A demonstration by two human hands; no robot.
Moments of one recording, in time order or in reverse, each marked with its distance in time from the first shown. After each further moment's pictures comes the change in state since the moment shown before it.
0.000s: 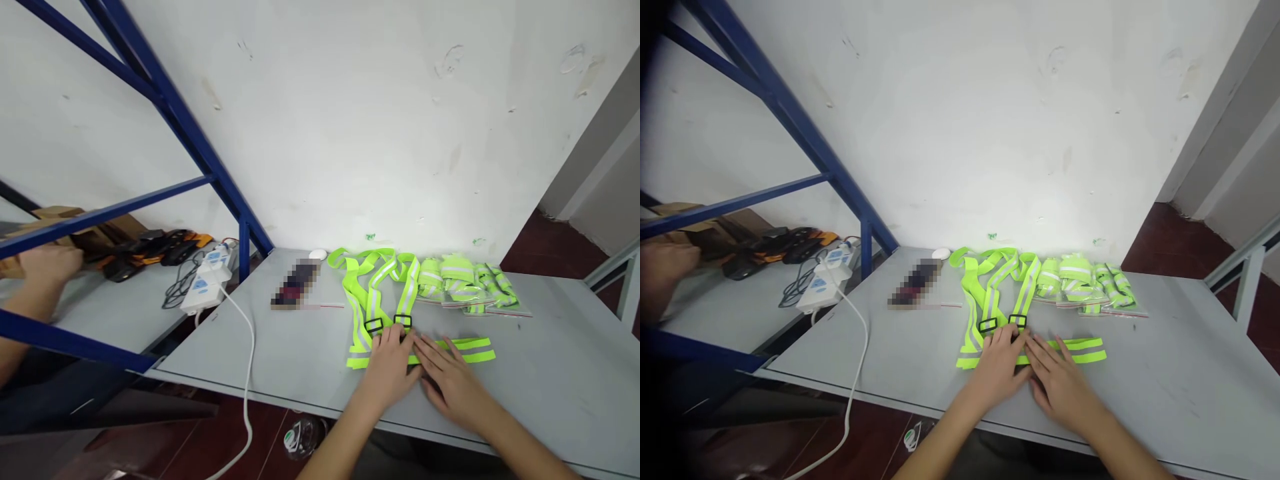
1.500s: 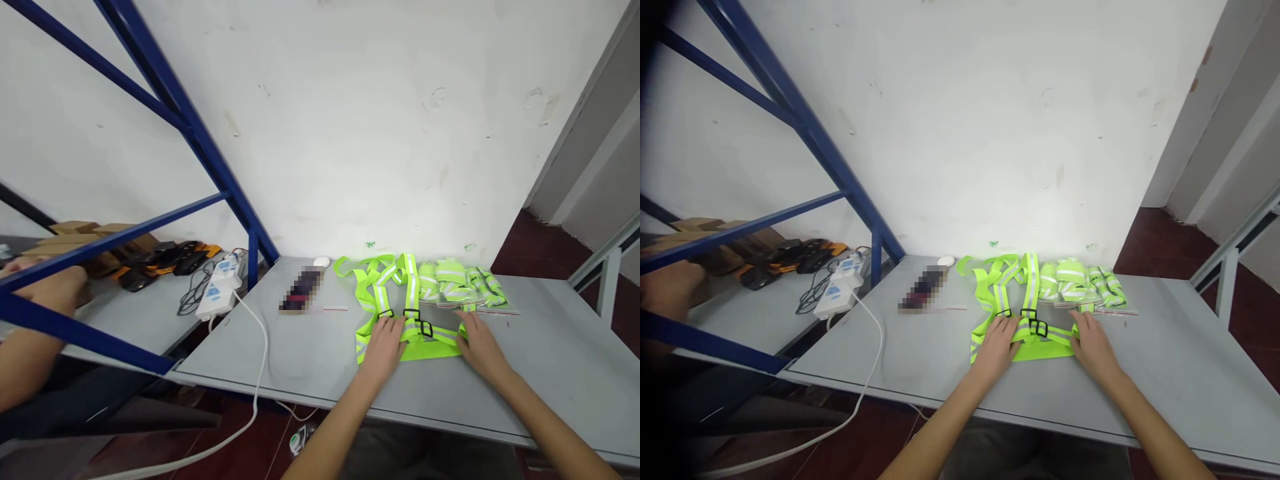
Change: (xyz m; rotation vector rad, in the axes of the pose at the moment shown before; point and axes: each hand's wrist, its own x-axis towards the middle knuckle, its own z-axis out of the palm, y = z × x) left_hand 0.015 -0.022 0.004 0.017 0.047 0.019; right_hand -0.018 0.067 -0.012 0.085 0.214 0.534
